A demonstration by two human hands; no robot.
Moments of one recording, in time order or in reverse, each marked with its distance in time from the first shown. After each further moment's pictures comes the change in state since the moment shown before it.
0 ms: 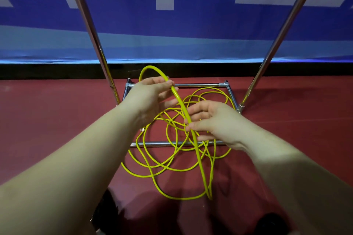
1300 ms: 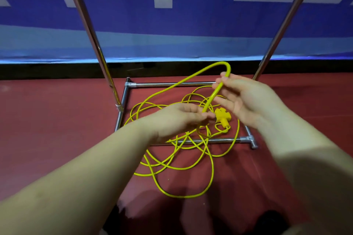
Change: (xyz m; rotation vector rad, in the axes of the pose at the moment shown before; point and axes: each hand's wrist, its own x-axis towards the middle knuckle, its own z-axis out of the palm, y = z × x) left_hand -0.018 -0.037 0.022 0.465 -0.504 -0.196; right_hand 0.005 -0.021 -0.039 0.715 0.344 -0.123
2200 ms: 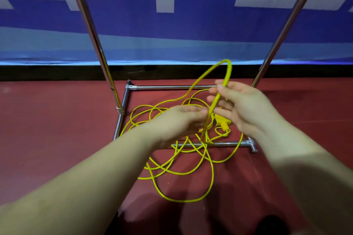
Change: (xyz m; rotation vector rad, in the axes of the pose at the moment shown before) left_hand 0.000 0.001 0.003 -0.093 0.063 0.015; right_hand -0.005 0.009 0.001 -0.206 -0.058 -0.043
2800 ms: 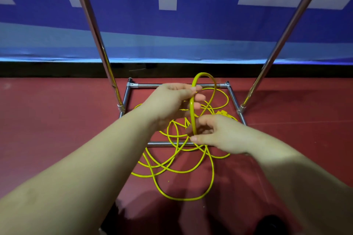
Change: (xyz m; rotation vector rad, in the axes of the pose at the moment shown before) left_hand -0.001 0.029 -0.016 -0.076 0.211 0.115; right_hand -0.007 0.038 0.005 -0.906 -0.485 0.005
